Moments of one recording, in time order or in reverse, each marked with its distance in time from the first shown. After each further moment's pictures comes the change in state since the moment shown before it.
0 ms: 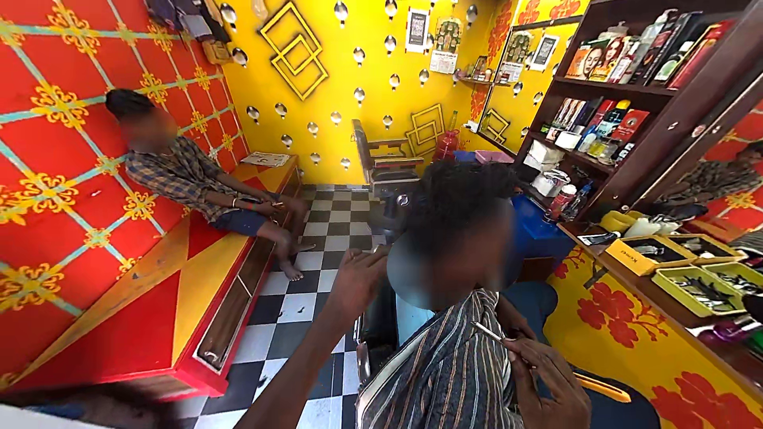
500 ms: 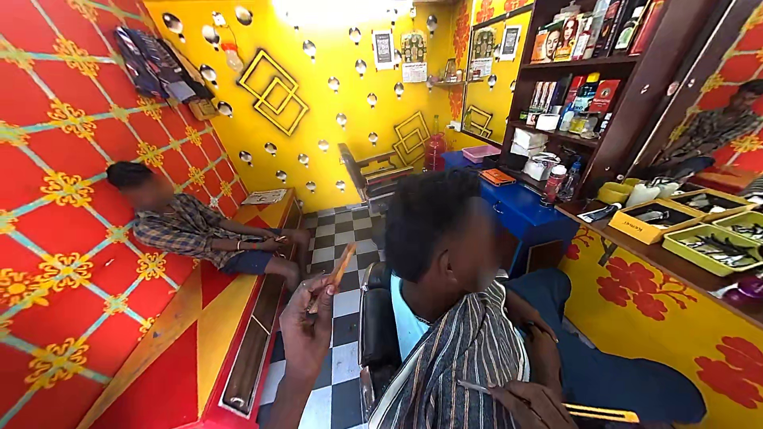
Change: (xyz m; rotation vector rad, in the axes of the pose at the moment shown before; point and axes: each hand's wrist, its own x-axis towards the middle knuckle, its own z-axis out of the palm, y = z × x) left_hand -0.014 0.008 -0.054 -0.468 0.419 -0.218; right_hand -0.065 0.007 -0.004 -0.122 -0.233 -0.074
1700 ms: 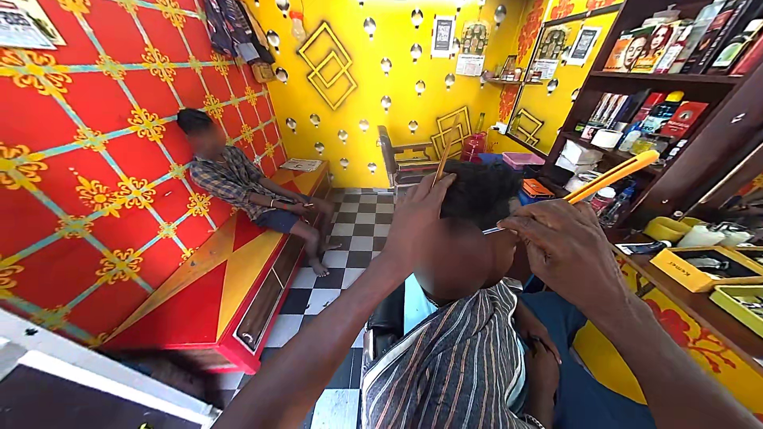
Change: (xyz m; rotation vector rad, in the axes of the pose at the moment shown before) left_hand 0.108 0.108 0.103 0.413 -0.404 -0.010; right_hand 0.269 -0.005 -0.080 -0.228 0.043 -0.582
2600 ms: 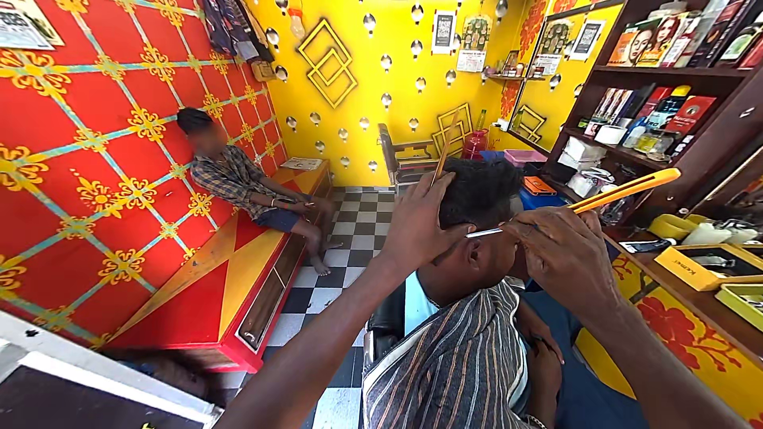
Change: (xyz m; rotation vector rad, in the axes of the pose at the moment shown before) left_hand 0.002 -0.003 0.002 0.015 0.030 0.006; right_hand -0.012 -0.001 0.013 -0.086 0.071 -0.028
